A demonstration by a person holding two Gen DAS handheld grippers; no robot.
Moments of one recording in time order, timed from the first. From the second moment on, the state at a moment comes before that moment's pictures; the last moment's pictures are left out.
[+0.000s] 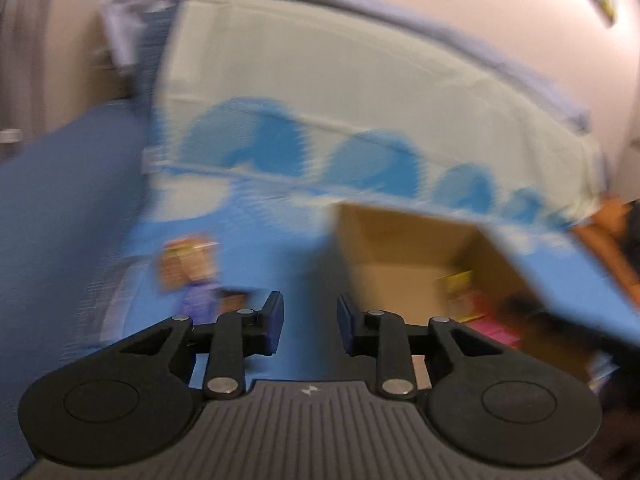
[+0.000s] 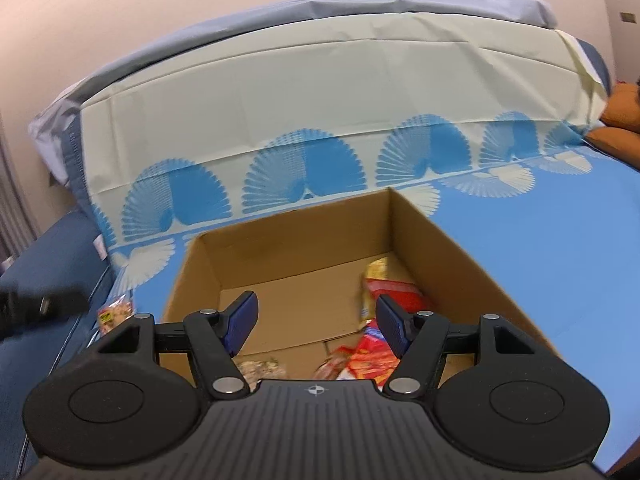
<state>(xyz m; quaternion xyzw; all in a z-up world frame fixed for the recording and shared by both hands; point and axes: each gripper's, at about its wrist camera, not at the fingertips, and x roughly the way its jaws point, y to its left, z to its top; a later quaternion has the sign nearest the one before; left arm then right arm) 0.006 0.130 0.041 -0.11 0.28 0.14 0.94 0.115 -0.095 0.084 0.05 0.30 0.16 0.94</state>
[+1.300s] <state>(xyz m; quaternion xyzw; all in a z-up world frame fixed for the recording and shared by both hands) -0.033 0.229 -0.059 -0.14 0.40 0.23 0.88 0.061 0.067 0.060 -0.07 0.31 0.35 0.88</state>
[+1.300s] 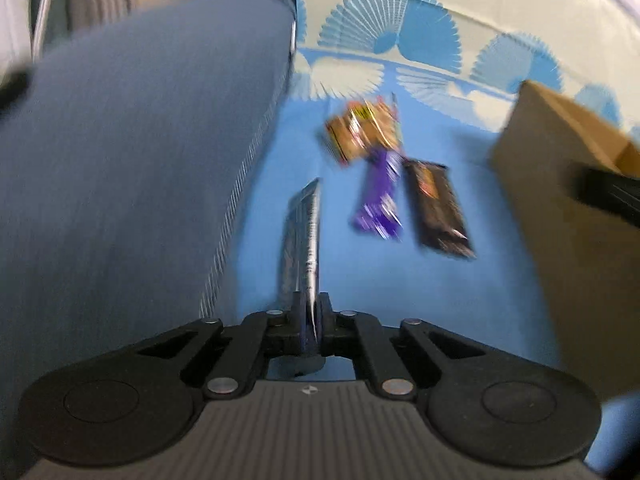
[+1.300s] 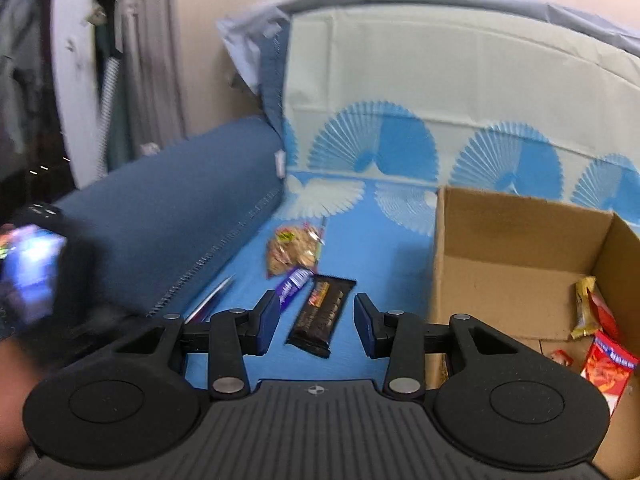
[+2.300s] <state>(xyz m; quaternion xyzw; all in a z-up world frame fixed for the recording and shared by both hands) -0.026 0.241 -0.082 -0.16 0.41 0.23 0.87 0.111 0.122 0.014 -0.13 0.42 0.31 0.84</state>
